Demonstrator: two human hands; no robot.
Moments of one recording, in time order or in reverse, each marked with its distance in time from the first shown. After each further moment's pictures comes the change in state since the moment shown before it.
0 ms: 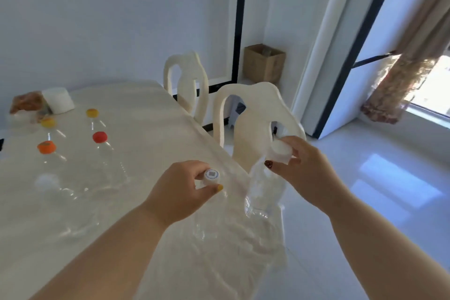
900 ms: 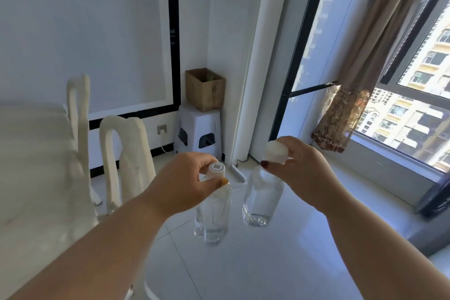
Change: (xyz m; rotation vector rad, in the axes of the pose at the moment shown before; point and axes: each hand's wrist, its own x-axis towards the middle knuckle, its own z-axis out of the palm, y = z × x) left_hand 0.261 0.269 0.285 -0.055 -0.033 0.223; right_hand 0.126 0.182 -0.387 -0.154 0.115 -0.018
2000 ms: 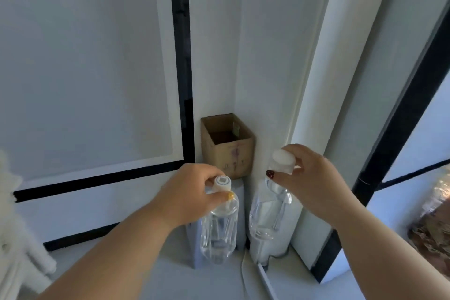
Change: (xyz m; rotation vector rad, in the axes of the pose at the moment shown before) left_hand 0.597 -0.248 0.059 0.119 0.104 -0.202; right_hand 0.683 0.175 0.020 0.031 -0.149 -0.161
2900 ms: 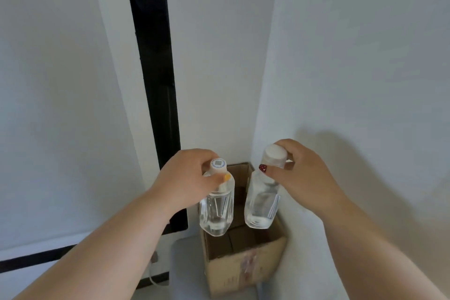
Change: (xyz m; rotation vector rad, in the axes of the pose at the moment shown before) left_hand 0.479 -0.239 -0.029 0.101 0.145 -0.227; right_hand 0.542 0.108 0.113 0.127 -0.106 -0.089
